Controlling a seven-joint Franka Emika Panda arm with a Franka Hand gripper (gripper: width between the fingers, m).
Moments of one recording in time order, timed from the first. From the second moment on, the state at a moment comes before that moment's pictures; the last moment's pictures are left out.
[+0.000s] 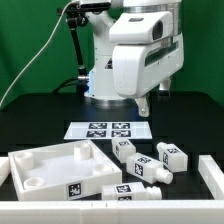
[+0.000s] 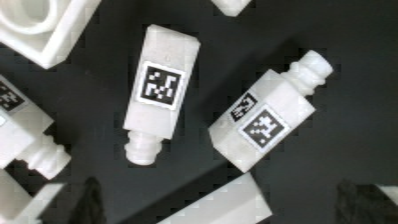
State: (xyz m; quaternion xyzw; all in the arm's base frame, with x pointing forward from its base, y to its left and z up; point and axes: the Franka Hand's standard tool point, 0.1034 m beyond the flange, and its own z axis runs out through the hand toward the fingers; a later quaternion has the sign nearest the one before) arm 0.539 0.084 0.123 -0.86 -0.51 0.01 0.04
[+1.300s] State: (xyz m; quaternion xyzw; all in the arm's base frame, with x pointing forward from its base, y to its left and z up) arm 0.525 0.031 0.107 -0.87 -0.49 0.01 0.03
